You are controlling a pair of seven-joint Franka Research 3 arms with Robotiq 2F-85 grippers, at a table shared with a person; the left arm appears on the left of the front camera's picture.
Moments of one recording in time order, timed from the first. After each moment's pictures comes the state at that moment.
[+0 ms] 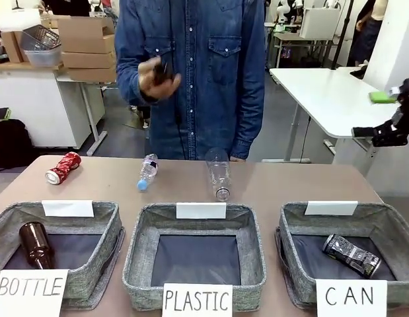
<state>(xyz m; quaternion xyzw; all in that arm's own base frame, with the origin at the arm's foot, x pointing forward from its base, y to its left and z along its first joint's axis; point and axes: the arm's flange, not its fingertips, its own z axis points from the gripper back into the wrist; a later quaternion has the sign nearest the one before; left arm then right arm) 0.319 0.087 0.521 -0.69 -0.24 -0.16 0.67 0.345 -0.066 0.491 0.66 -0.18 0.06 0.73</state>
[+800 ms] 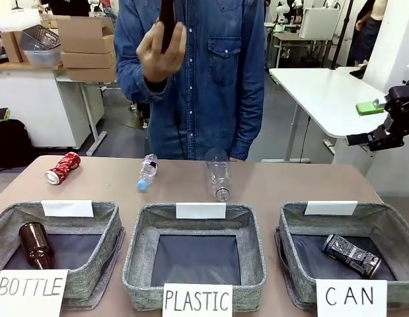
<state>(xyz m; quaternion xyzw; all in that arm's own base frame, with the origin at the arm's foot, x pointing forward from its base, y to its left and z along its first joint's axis) 0.319 0.087 0.521 -0.69 -0.24 -0.16 0.67 0.344 -0.046 0.501 0.60 -0.16 0.09 0.78</state>
